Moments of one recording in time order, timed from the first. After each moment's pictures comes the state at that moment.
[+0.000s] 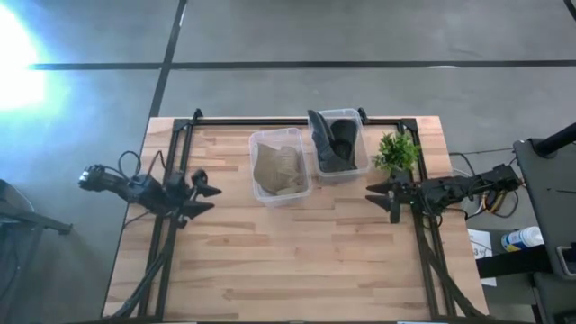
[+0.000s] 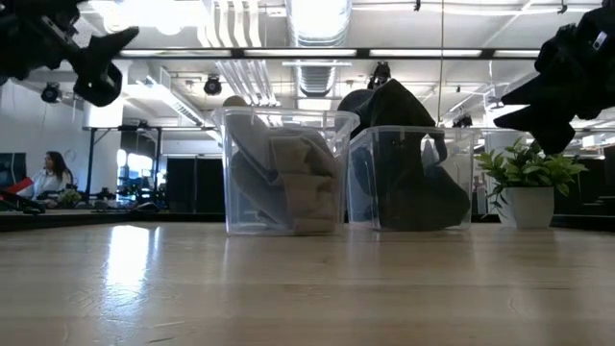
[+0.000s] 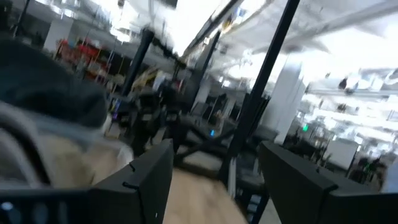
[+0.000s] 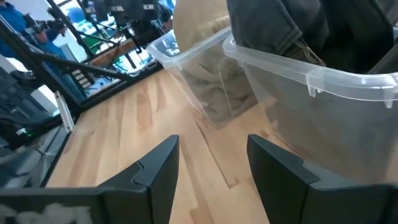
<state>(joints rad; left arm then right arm) -0.31 0.04 0.01 0.30 -0.20 -0.34 0.28 0.08 0.11 -0.28 0.42 0.58</state>
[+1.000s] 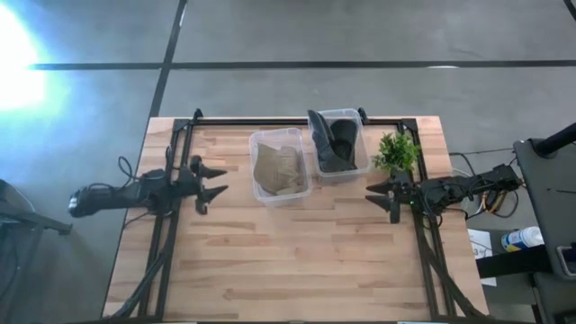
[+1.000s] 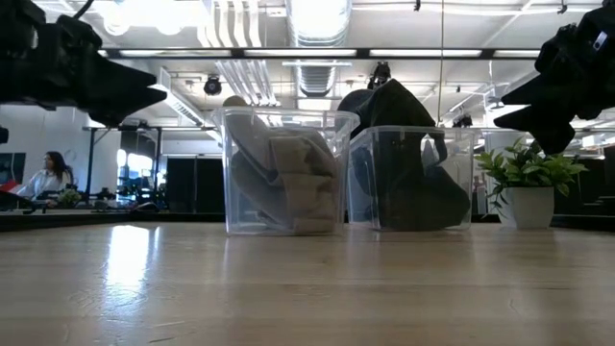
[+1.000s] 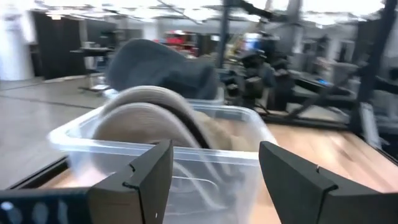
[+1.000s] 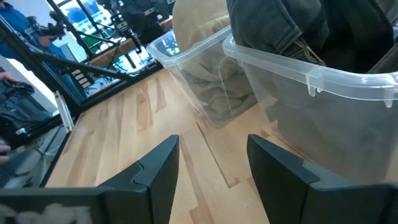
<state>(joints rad) 0.05 0.02 0.01 0.03 -0.16 -0.05 0.28 0.08 0.11 -0.28 0.42 0.58</state>
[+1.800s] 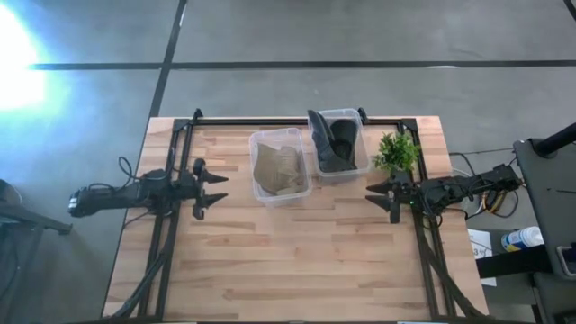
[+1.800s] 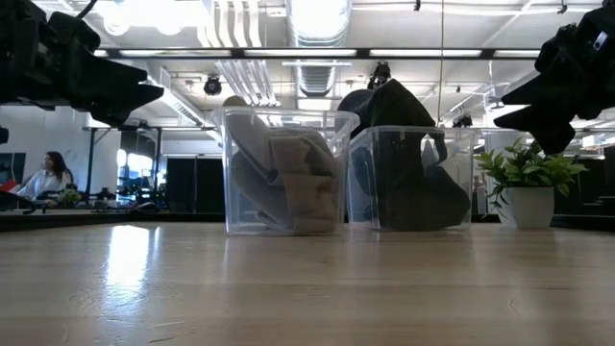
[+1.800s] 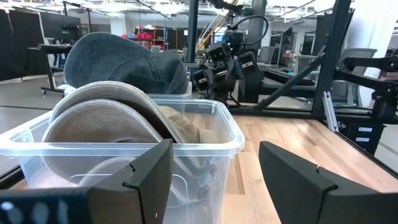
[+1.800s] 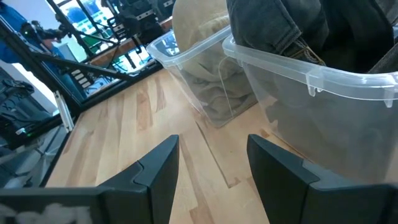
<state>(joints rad) 0.06 0.01 0.01 0.03 -0.02 -0.04 0.28 0.08 0.11 -0.28 0.42 0.58</state>
